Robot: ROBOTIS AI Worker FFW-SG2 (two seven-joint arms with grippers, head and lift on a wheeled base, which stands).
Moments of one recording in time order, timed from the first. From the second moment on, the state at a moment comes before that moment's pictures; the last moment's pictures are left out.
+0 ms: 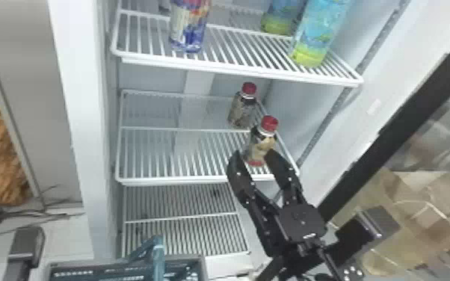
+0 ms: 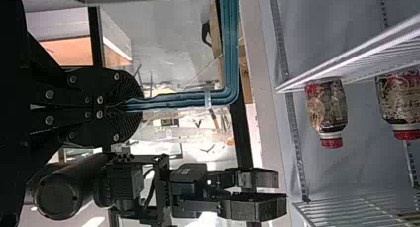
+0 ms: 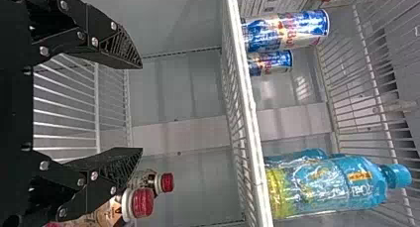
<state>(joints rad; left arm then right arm) 0.19 0.21 -0.01 -1.85 1.31 1.42 -0.41 0.71 -0.12 0.01 -2.40 -0.21 0.01 0.07</state>
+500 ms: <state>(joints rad) 0.19 0.21 -0.01 -1.85 1.31 1.41 -0.41 0.72 -0.12 0.01 -2.40 -0.21 0.01 0.06</state>
